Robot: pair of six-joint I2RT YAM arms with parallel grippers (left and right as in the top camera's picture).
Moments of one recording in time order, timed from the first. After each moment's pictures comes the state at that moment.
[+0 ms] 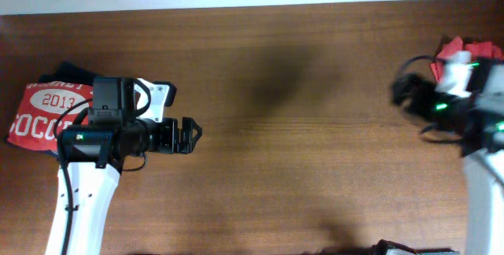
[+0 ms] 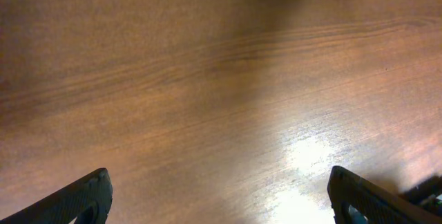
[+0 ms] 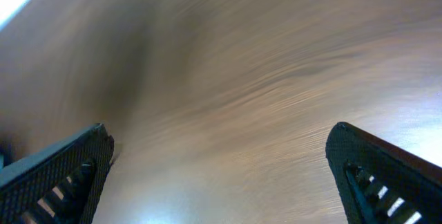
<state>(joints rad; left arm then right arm) -0.05 1.26 1.19 -1.03 0.38 0.04 -0.42 1.29 1.29 -0.91 -0.27 0.26</state>
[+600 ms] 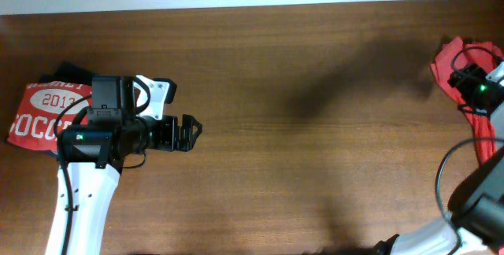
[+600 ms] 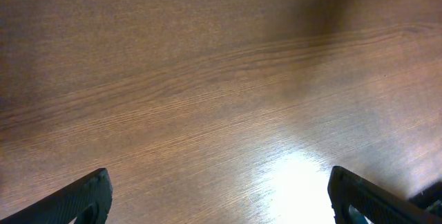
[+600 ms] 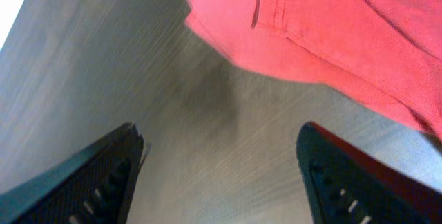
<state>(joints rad) -0.05 1.26 1.19 -1.00 0.39 0.05 -0.66 1.88 1.34 -0.35 -0.29 0.30</state>
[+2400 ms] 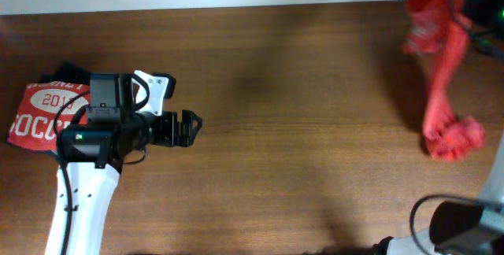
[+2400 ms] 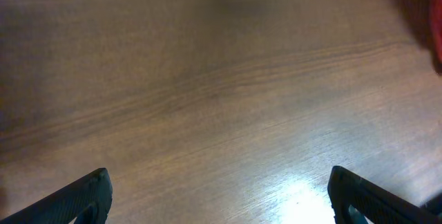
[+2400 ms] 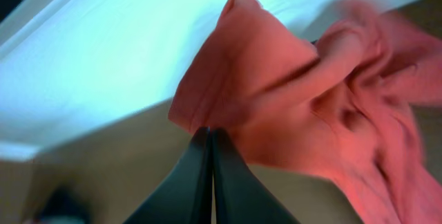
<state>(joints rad) -0.05 1.26 1.20 -0.96 0.39 0.04 -0.40 1.68 1.94 -0.78 -0.55 0.29</state>
